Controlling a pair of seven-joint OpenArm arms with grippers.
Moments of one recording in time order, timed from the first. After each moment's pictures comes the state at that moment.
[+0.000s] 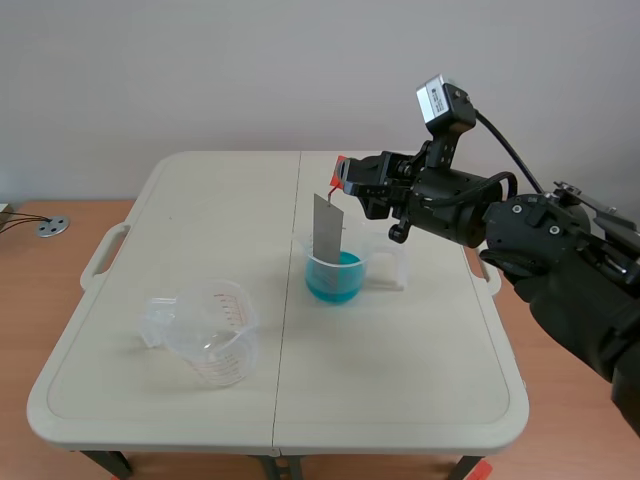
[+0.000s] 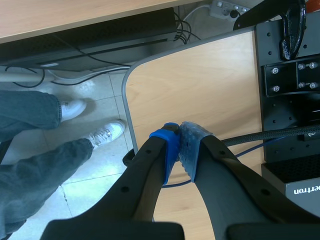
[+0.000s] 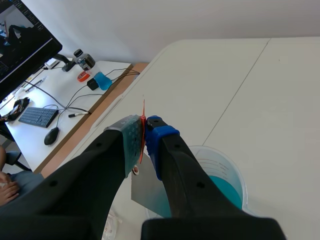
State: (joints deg) left arm 67.5 -28.3 -11.6 92.3 -20.0 -15.6 0.7; right arm 15.3 11.9 -14.4 64.1 37.5 35.9 -7.2
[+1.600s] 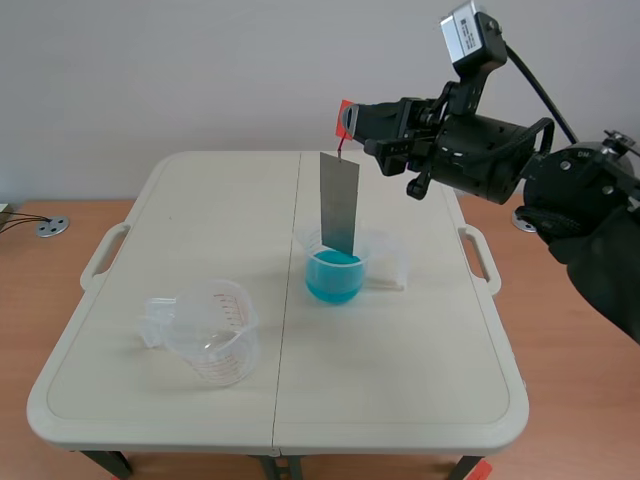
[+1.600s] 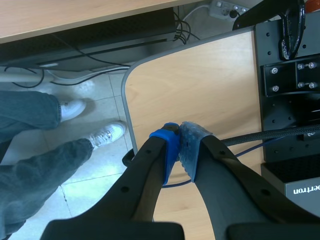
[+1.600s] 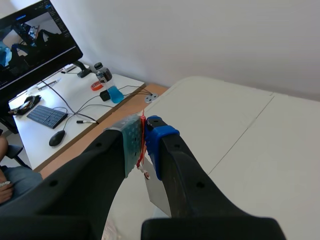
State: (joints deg) left arm 67.5 -28.3 -11.6 92.3 -20.0 -15.6 0.7; right arm 15.1 15.4 -12.1 74.2 38.4 41.7 -9.0
